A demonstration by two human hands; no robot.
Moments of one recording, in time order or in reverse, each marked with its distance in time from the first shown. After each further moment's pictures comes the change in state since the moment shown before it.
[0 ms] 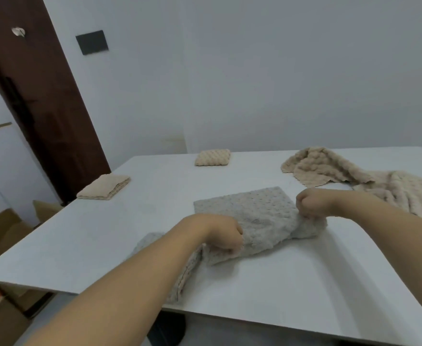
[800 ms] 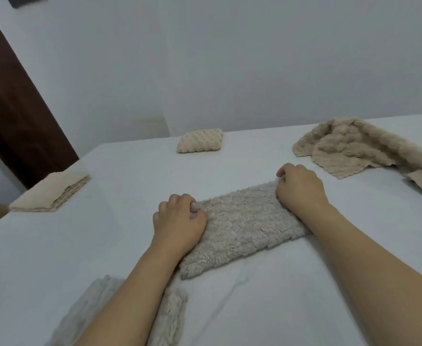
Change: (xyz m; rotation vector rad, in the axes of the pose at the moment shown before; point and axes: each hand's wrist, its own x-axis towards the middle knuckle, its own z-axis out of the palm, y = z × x) left_hand 0.139 -0.114 0.014 -0.215 0.821 -0.252; right_hand 0.167 -0.013 0.071 0.023 0.675 0.019
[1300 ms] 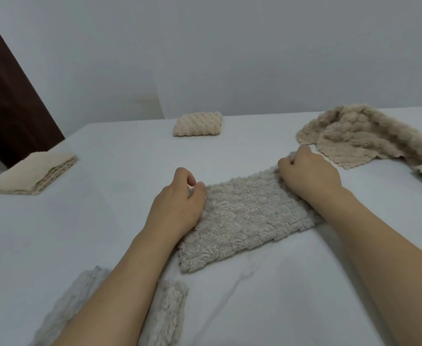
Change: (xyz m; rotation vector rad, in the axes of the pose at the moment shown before) left_hand 0.005 -0.003 -0.009 -0.282 -0.016 0.069; right_hand 0.006 -0.006 -0.013 -0.002 -0.034 0.106
